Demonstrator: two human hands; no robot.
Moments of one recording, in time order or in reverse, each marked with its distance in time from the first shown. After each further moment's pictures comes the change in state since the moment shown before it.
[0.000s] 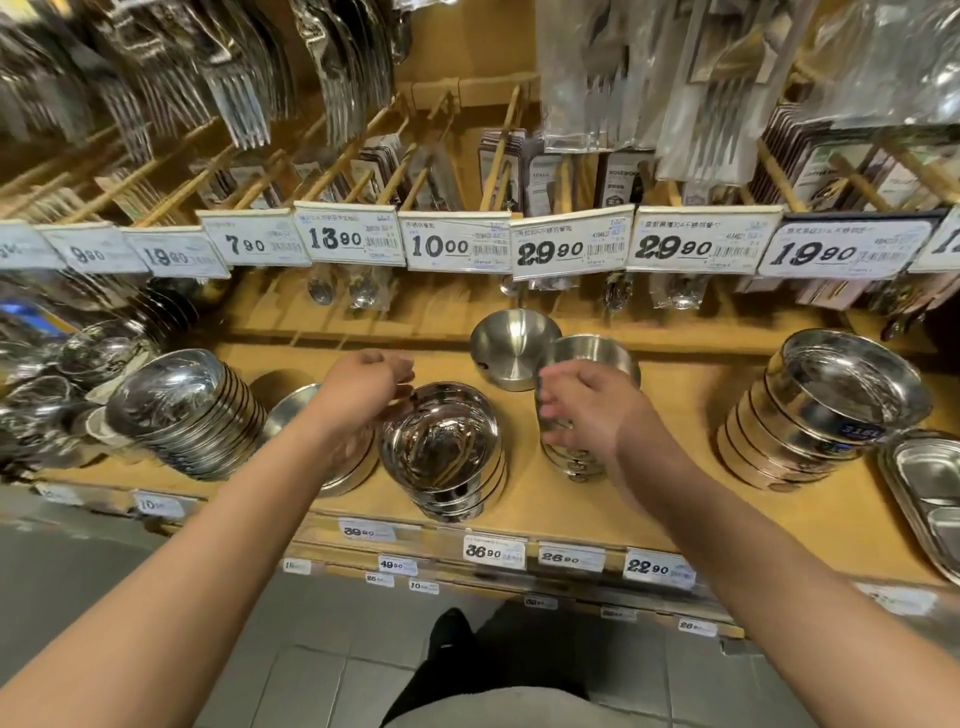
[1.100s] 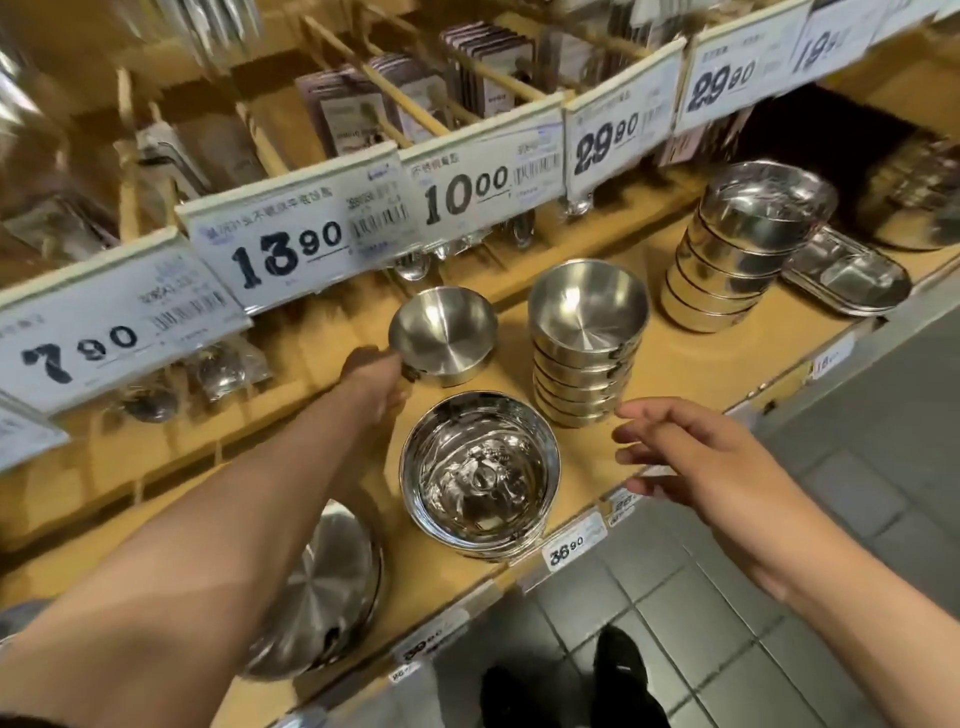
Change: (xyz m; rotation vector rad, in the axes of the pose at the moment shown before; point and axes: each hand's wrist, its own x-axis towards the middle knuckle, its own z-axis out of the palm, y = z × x) left_hand 0.232 -0.042 0.074 0.258 -0.460 -0.128; right_hand -0.054 0.065 0.094 0.343 0.655 0.111
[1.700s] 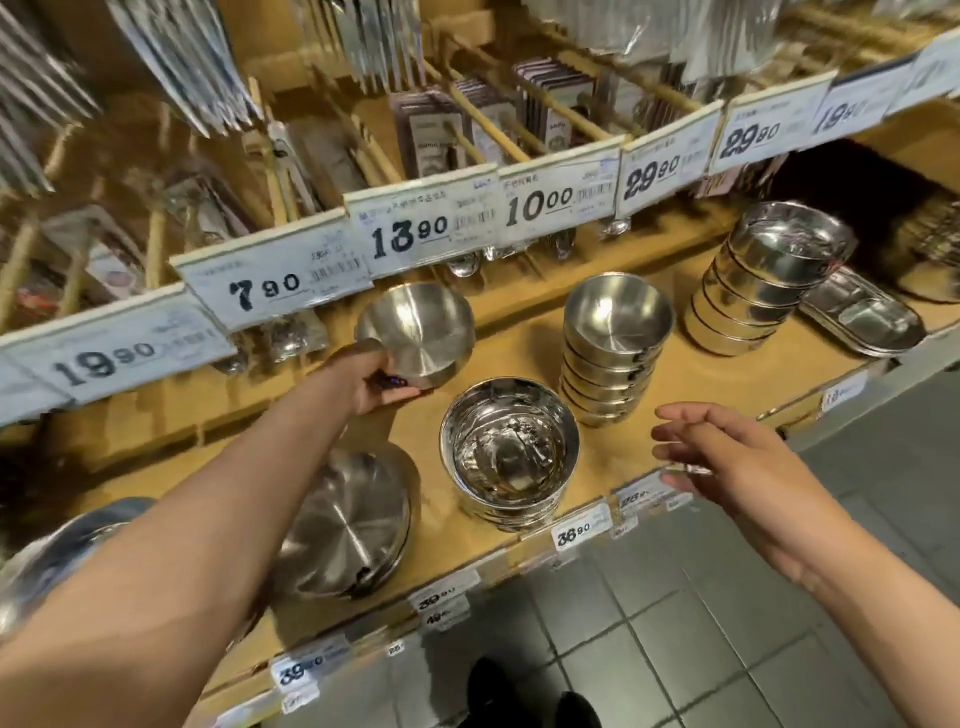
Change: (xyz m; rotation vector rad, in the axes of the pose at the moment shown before) left_hand -0.076 0.006 -0.061 -0.286 -0.088 -0.090; right_hand -0.021 -0.020 -0.012 -0.043 -0.005 0.047
